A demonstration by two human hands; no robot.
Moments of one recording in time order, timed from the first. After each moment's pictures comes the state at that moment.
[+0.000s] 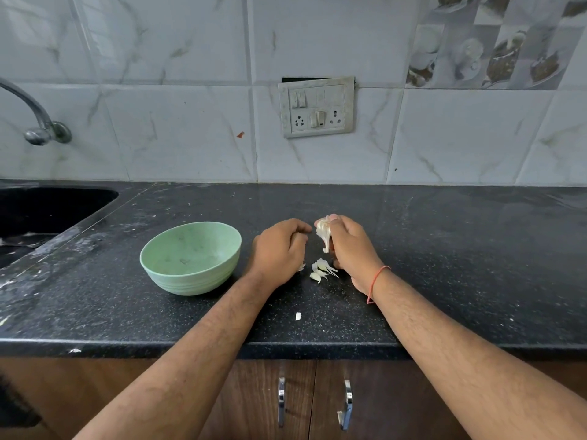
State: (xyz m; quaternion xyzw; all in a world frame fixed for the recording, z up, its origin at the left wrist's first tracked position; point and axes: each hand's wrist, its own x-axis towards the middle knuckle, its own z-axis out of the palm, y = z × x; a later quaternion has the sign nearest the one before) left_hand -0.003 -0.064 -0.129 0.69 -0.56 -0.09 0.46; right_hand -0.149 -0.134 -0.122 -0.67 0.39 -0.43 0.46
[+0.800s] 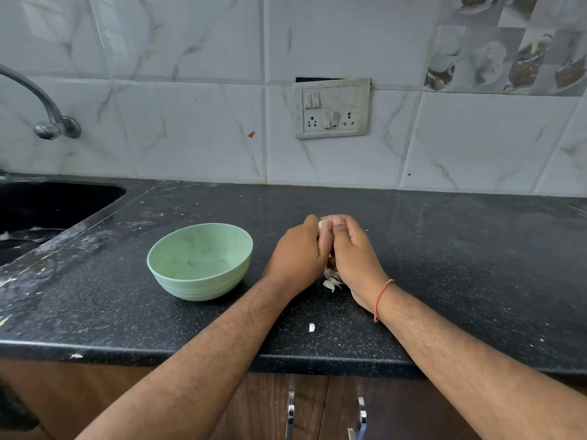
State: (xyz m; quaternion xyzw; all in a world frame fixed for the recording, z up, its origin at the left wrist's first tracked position) left_hand -0.017 -0.070 -0.118 0.68 -0.61 0.01 0.40; right_hand -0.129 -0.112 -0.122 -0.65 0.32 -0.46 0.50
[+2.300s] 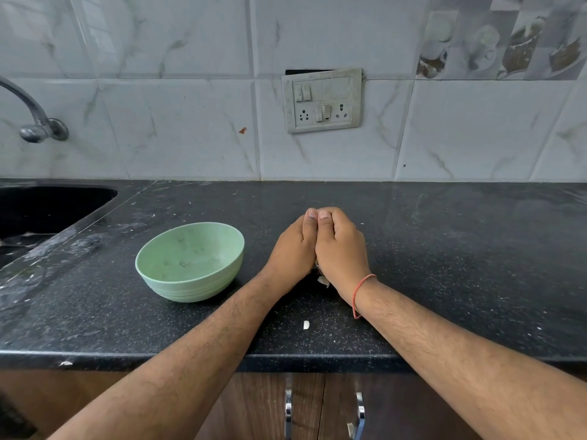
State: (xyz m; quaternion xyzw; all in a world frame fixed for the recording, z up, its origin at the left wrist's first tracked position) left_hand -0.019 -0.080 -0.125 0.62 -0.56 -0.17 0.53; right_hand -0.116 -0.110 -0.121 -0.69 0.40 -0.50 0.33
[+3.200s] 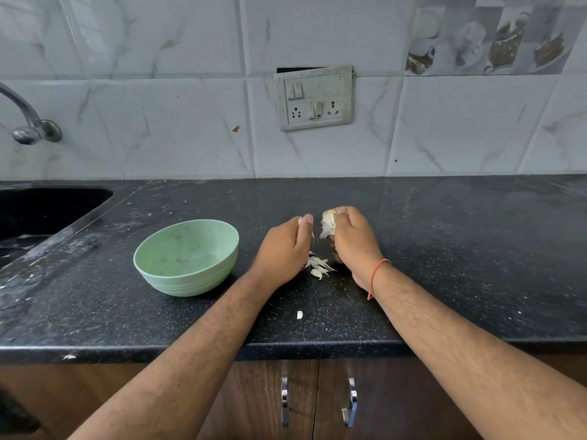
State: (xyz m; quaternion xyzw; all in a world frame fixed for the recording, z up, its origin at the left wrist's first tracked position) left_hand -0.011 -0.065 -0.128 0.64 -0.62 -0.07 0.45; right_hand -0.141 -0.141 -0.127 -0.64 0.43 -0.45 0.44
